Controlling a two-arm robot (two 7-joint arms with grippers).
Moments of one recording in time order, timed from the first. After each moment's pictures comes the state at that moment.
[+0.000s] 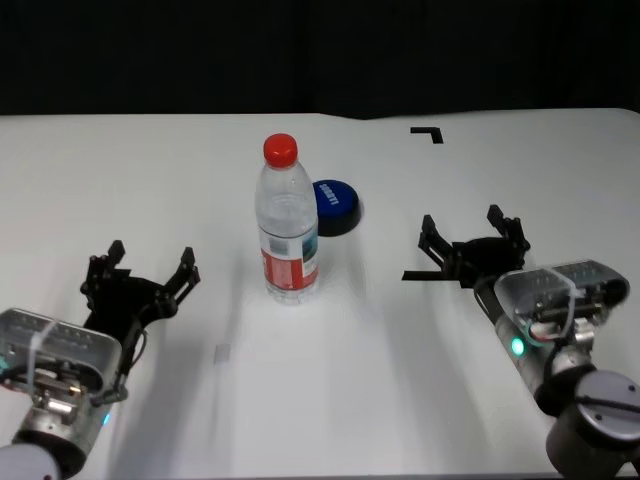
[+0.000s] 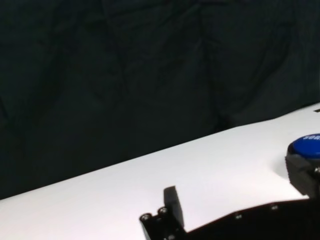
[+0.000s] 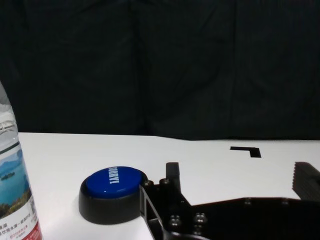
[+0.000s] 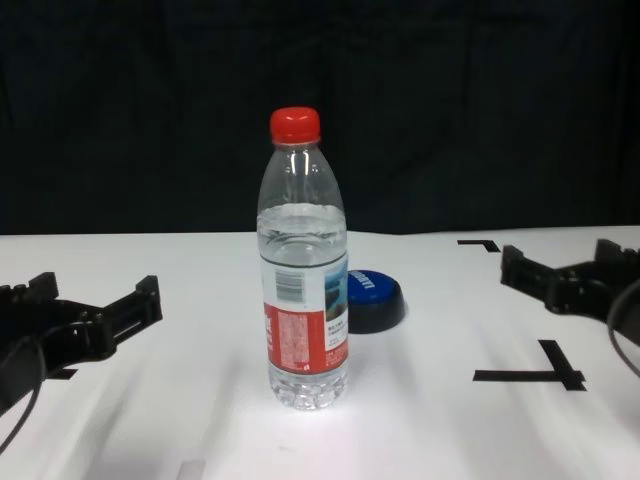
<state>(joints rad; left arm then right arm) 0.14 0.15 0.05 -1.70 0.13 -0.05 -0.10 0.03 0.11 -0.19 -1.61 0.14 0.00 0.02</state>
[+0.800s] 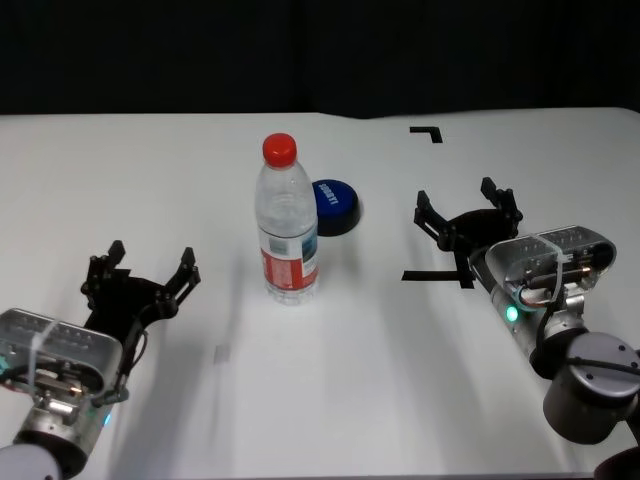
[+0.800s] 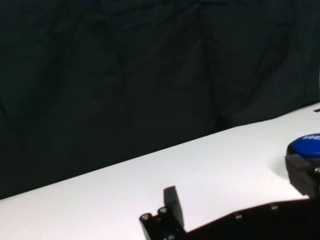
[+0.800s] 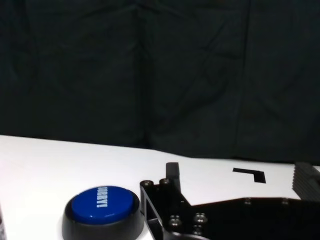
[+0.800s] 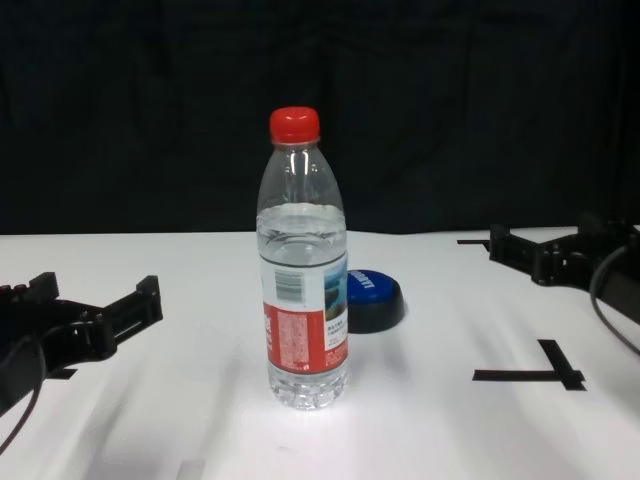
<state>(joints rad) 0.14 0.15 0.05 -1.70 0.13 -0.05 -0.10 0.13 0.09 -0.16 -1.51 0.08 0.00 0.08</state>
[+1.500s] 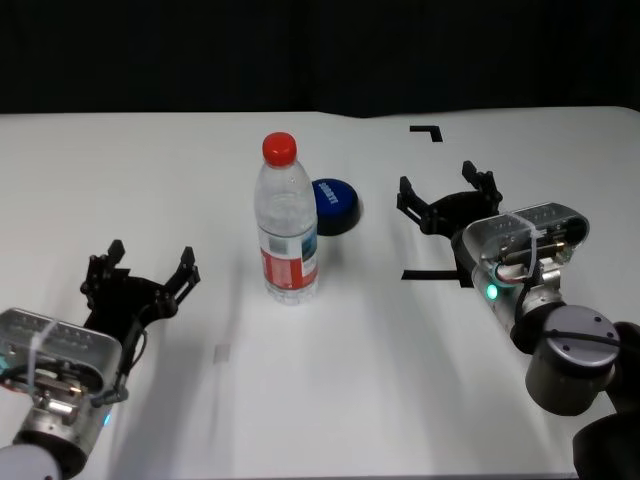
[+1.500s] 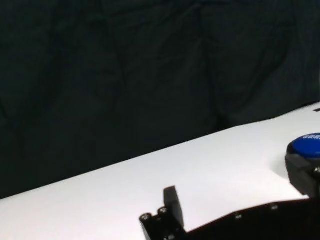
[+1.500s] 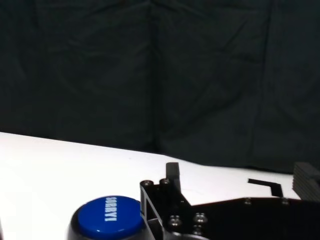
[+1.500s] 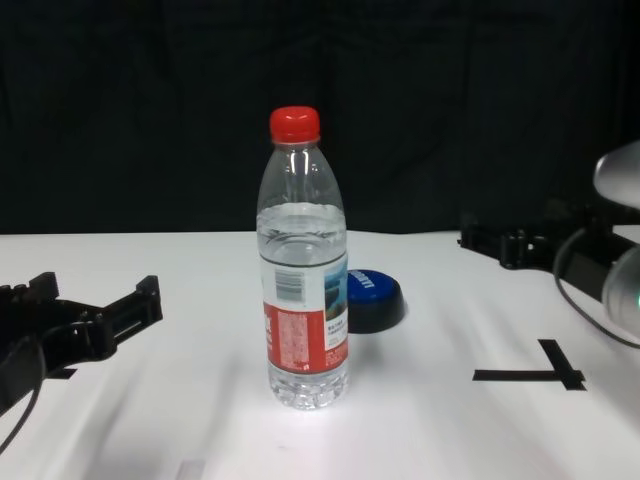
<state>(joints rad) 0.14 0.15 0.05 -1.70 0.13 -0.05 -0.10 0.21 0.06 -0.17 -1.43 0.04 0.00 0.11</state>
